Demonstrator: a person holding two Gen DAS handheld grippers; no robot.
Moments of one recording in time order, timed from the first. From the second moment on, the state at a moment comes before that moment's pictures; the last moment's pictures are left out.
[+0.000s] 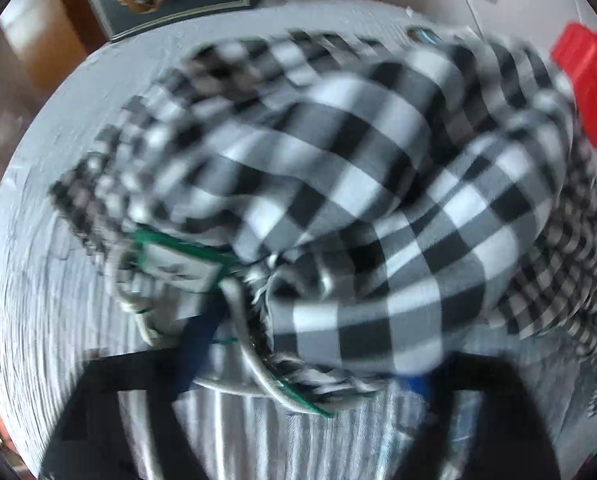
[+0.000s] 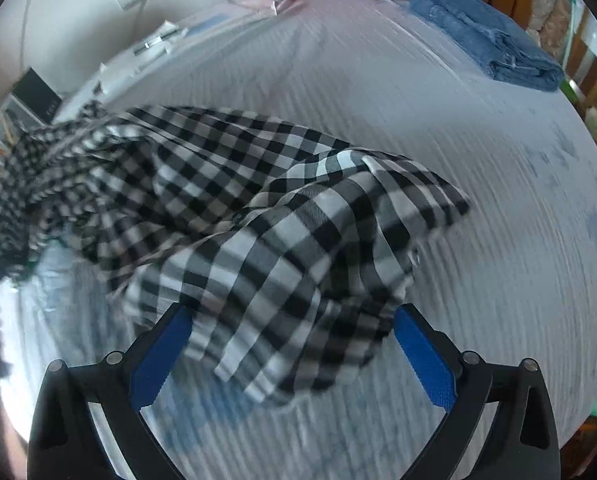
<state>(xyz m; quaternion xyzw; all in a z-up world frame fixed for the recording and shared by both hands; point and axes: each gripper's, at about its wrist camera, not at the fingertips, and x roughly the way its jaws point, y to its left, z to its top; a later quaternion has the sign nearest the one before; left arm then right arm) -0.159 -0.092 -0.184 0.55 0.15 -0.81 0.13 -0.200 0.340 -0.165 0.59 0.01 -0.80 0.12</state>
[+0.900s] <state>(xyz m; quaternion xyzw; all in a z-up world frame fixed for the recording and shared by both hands) 0.034 -0.236 -0.141 0.58 0.18 -0.78 0.15 -0.113 0.454 -0.107 0.63 -0.01 -0.78 0.05</state>
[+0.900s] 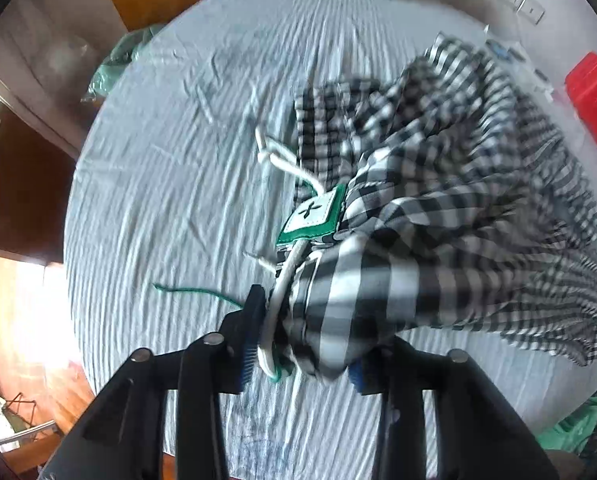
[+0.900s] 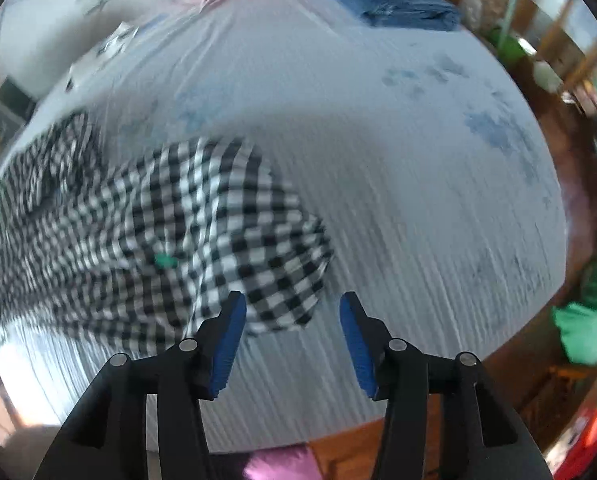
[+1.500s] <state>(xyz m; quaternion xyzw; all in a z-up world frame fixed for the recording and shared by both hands) -0.031 -0.273 -0.131 0.53 0.22 -0.80 0.19 -0.150 0.451 -0.147 0.64 0.02 -0.77 -0.03</state>
